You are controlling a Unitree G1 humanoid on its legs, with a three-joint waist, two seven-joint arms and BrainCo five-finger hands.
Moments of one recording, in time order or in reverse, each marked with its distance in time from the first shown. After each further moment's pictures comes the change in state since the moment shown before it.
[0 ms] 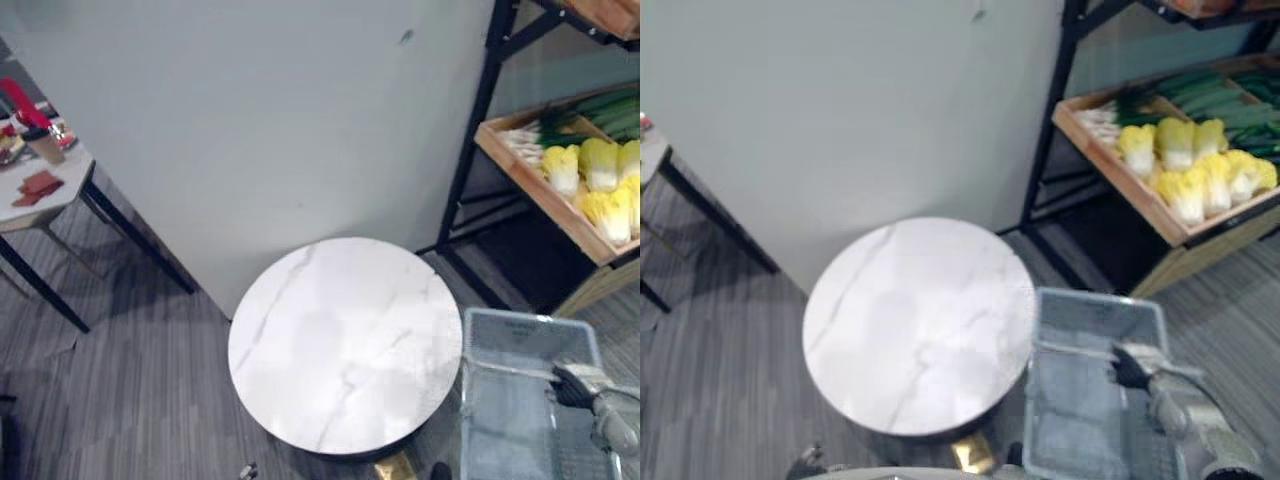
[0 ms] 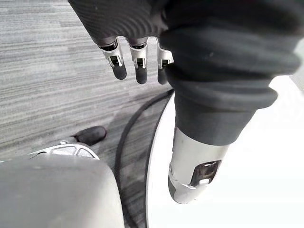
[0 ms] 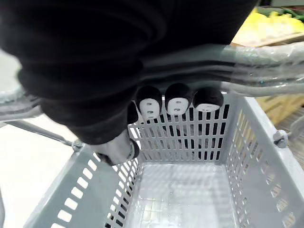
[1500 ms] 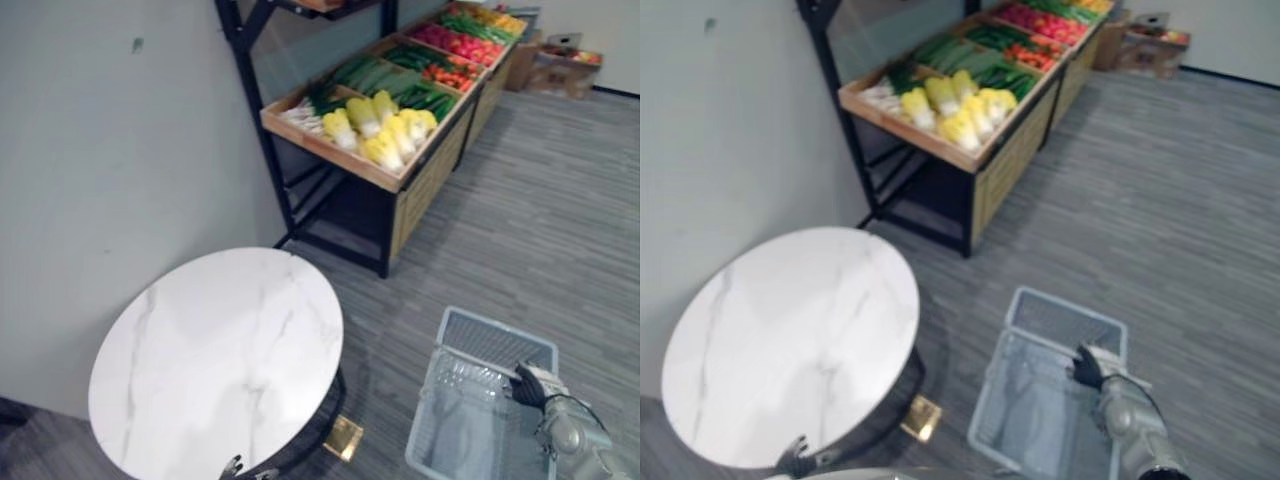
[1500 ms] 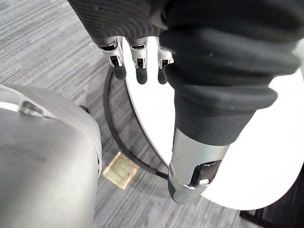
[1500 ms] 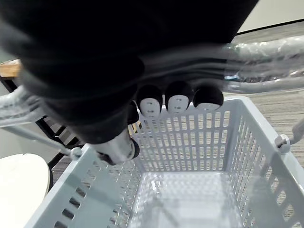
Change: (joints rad) left arm -0.052 -0.008 0.188 0.026 0.047 0.009 0.000; right arm -0.063 0.233 0.026 -0.039 0.010 0.090 -0.030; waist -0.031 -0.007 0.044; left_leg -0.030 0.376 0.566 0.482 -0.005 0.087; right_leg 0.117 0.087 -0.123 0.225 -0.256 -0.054
